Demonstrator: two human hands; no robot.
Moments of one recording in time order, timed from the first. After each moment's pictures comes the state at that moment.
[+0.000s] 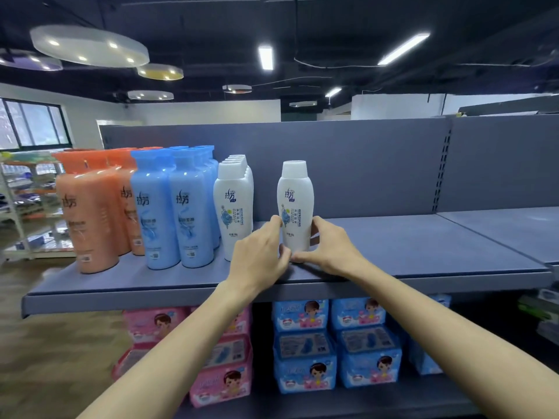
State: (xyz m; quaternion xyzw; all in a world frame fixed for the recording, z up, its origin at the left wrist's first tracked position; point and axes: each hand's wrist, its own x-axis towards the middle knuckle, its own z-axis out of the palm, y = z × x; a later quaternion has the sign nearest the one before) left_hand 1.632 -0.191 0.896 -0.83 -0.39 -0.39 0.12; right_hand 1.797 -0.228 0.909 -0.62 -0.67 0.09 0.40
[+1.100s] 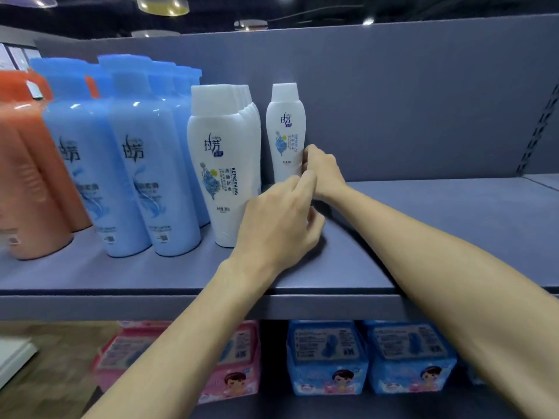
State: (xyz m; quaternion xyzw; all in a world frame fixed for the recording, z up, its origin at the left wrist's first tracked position) left_hand 1.660 -0.135 0.890 -0.84 -0.34 -0.39 0.16; right_hand 1.802 -0.037 0.905 -0.68 -0.62 0.09 0.39
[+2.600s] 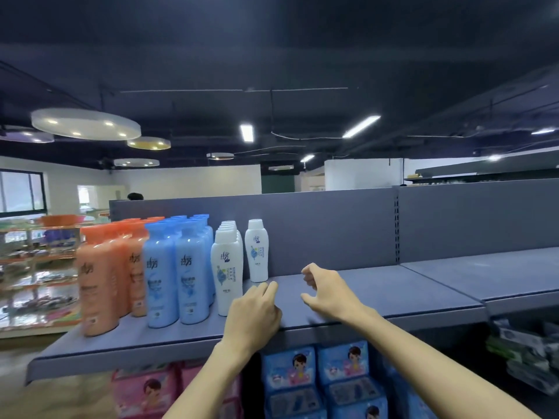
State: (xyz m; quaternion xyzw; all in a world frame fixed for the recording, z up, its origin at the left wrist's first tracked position) left_hand 1.620 -0.227 0.901 -0.84 -0.35 -0.37 0.21; right_hand 1.810 -0.273 0.927 -0.66 -0.66 -0.04 0.35
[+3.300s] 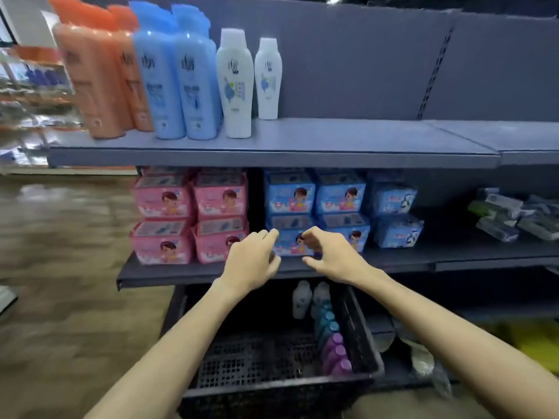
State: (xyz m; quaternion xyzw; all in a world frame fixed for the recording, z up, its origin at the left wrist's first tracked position) left_hand 1.568 -0.316 0.702 -0.89 -0.38 -0.26 0.04; right_hand 1.771 -0.382 0.724 -0.63 -0.73 0.10 0.24
